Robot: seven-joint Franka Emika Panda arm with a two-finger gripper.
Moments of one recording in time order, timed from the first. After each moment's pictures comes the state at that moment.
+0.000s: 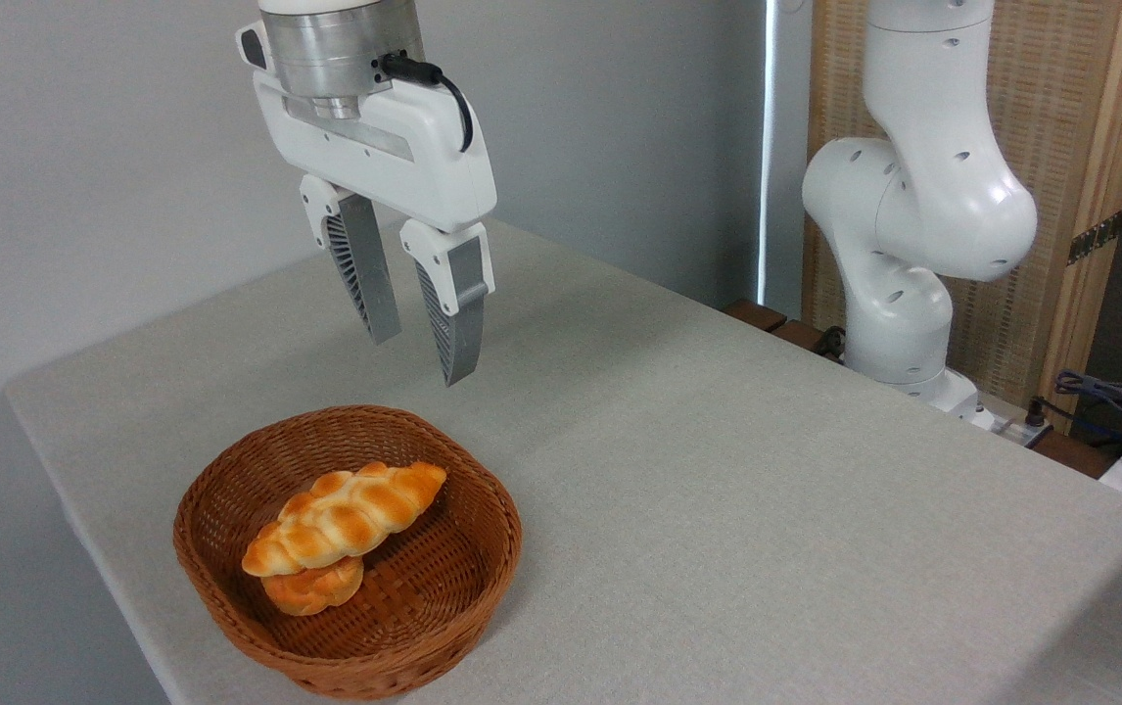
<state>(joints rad) -0.07 0.03 0.02 -1.56 -0.05 1.60 0.63</state>
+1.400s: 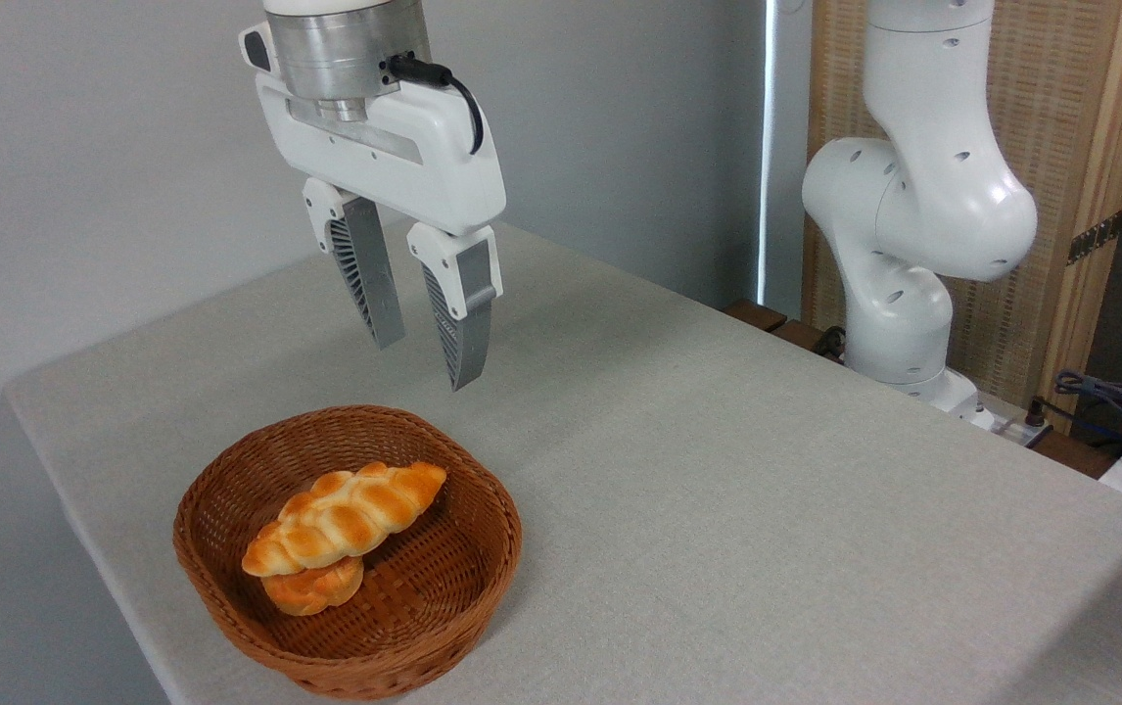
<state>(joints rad) -0.07 0.03 0.03 -1.56 -0.05 1.60 0.63</state>
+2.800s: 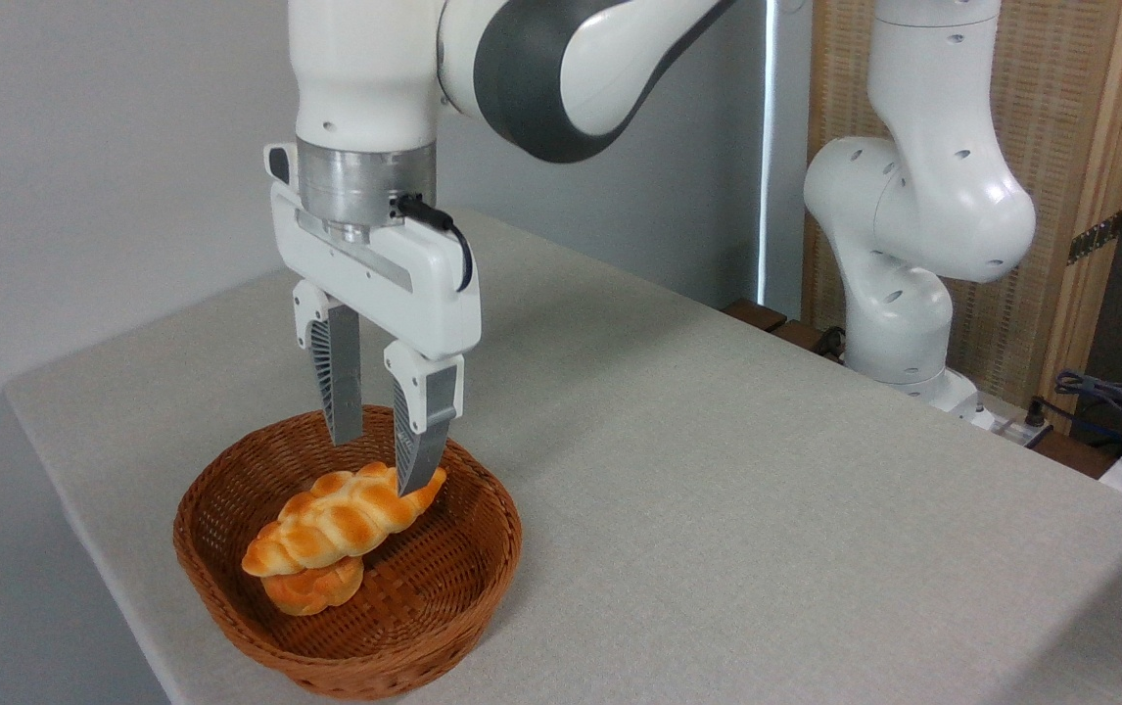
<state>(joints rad) -0.12 -0.02 0.03 -1.91 -0.05 2.11 0.64</state>
